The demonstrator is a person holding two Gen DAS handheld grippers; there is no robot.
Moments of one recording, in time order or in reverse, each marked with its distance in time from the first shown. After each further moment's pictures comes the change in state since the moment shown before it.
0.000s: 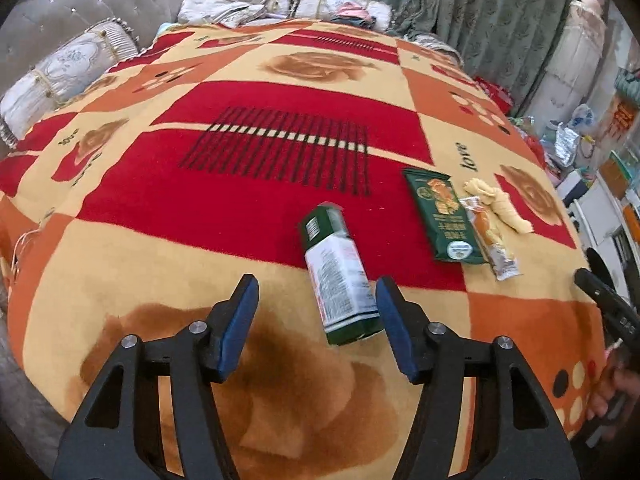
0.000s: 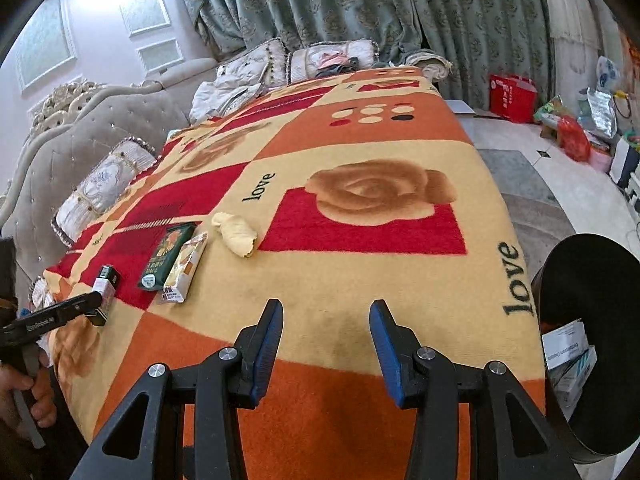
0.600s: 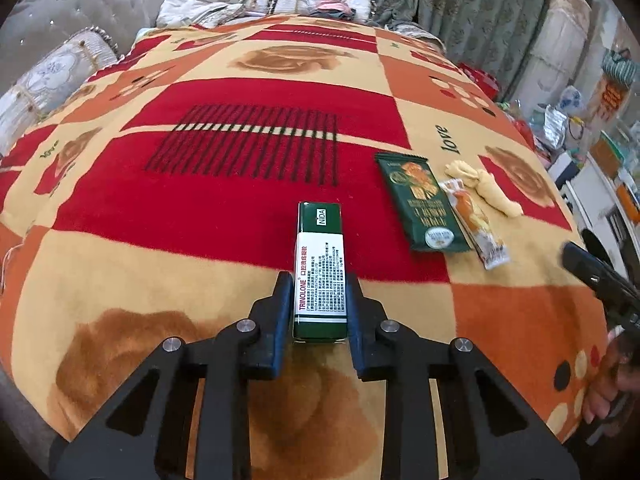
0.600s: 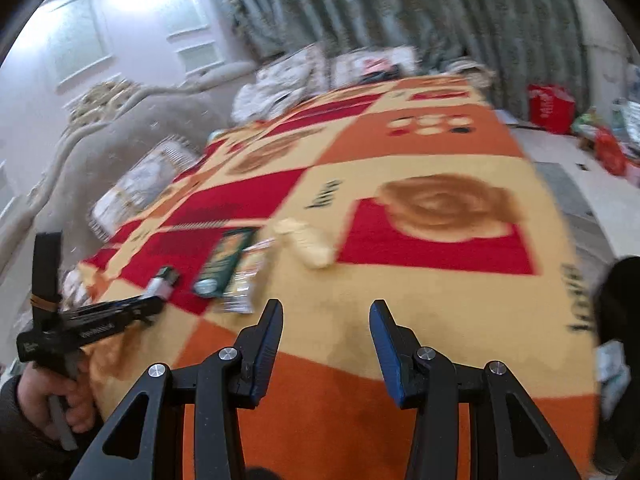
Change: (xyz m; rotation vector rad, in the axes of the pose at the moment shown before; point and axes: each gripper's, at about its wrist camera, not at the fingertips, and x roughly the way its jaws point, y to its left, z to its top) left arm 0.007 -0.019 -0.004 0.077 0.006 -0.039; right arm 0.011 0.042 0.006 -0.069 -0.001 0.160
